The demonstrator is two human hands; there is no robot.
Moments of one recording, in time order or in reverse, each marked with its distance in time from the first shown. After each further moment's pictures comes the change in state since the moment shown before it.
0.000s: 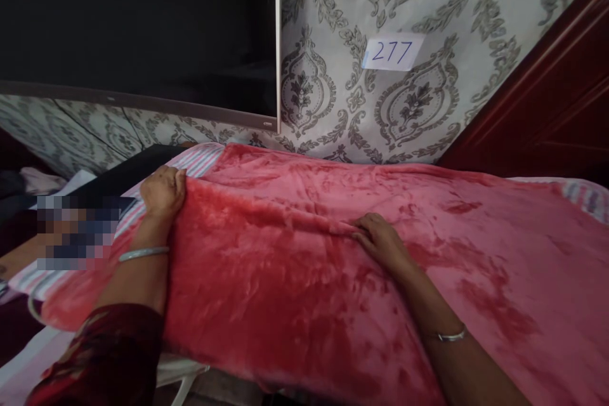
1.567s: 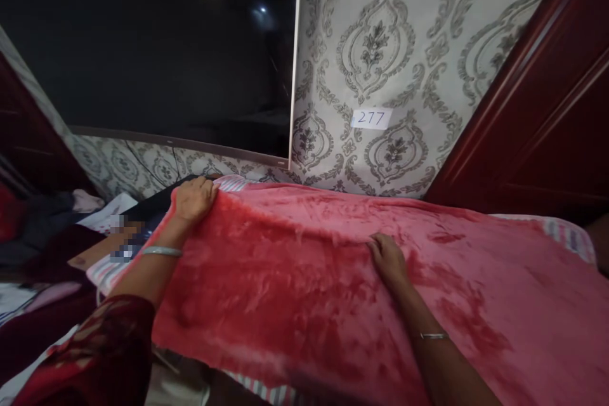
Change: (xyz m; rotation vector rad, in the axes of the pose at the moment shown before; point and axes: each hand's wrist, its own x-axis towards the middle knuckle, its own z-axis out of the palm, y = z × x) left_hand 0.013 0.015 -0.082 0.066 0.013 0.194; right_hand -0.007 0.028 -0.002 0.054 0.408 0.152
